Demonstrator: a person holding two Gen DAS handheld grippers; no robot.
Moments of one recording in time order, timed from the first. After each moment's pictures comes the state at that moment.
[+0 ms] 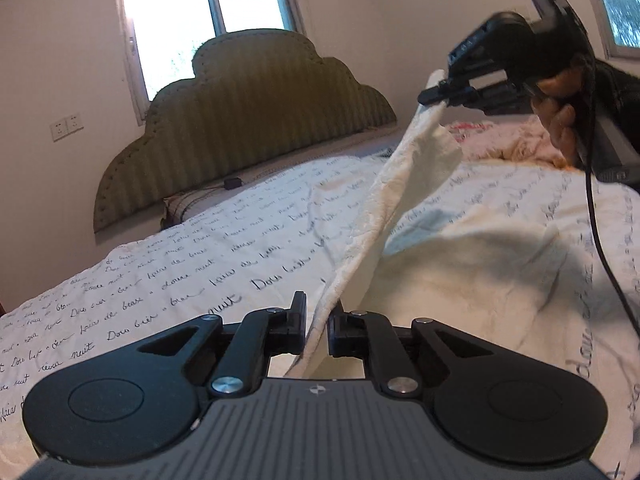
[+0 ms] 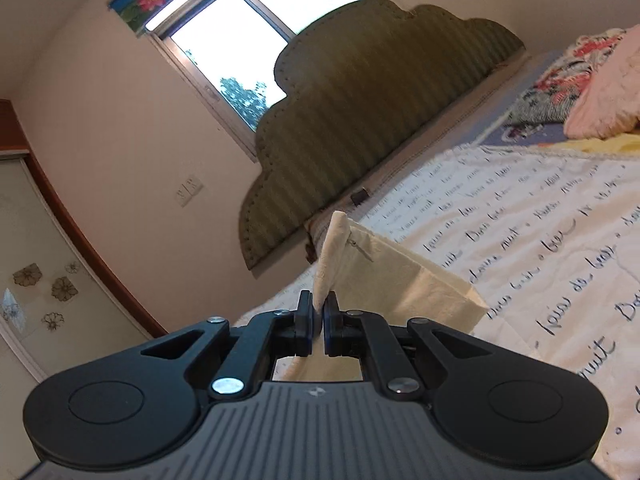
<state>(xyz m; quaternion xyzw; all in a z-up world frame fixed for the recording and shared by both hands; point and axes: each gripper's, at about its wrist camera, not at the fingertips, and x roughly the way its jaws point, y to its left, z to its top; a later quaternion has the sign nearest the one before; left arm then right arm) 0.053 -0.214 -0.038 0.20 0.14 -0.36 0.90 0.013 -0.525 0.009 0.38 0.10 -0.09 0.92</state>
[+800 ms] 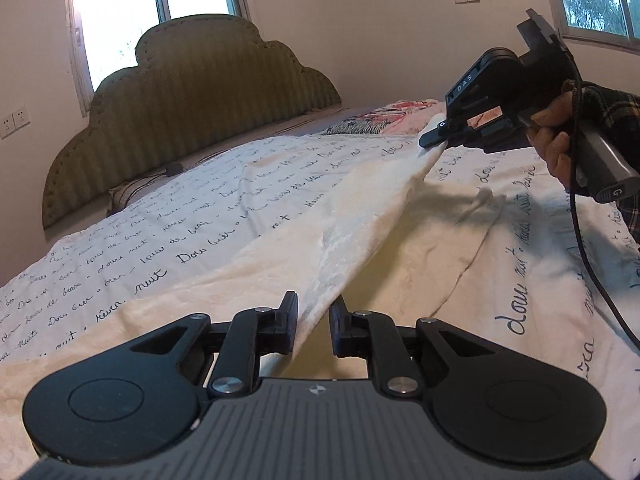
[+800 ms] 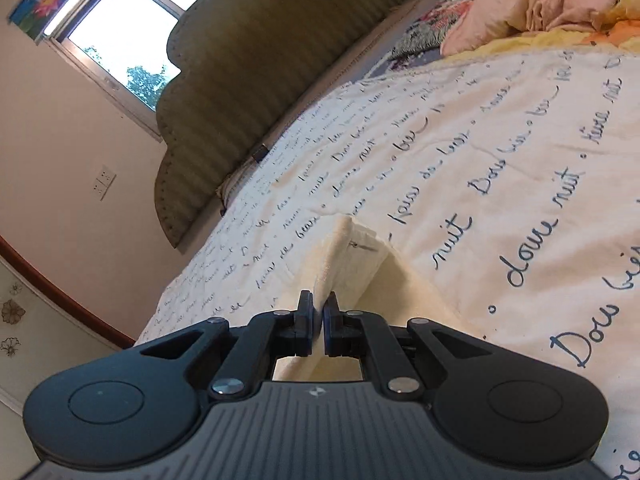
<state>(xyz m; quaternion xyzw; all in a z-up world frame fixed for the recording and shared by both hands) 0.027 -0.221 -0.063 0.21 0.16 -0.42 0.87 -0.049 -0.539 -0.057 0.45 0.16 -0.16 0.86</state>
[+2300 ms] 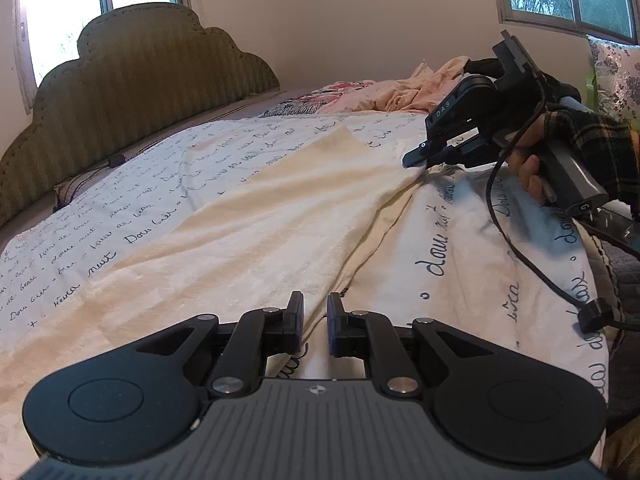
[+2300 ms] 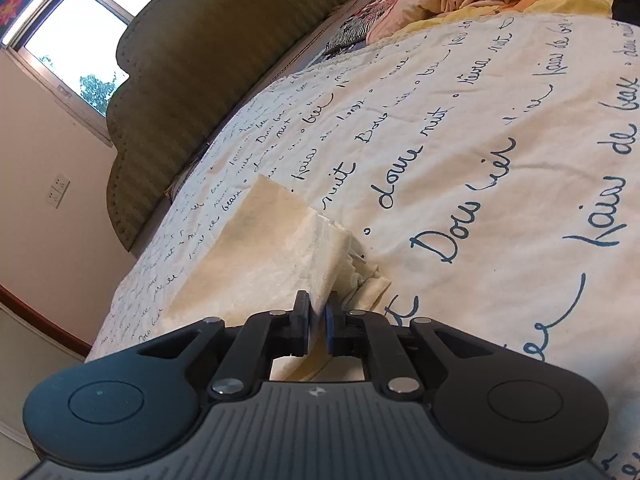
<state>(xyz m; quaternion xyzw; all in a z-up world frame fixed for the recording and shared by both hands) 0.016 -0.207 -0.071 0.23 0.19 -0.50 0.81 -0.103 -0.523 -0.103 0.46 0.19 -0.24 0.83</state>
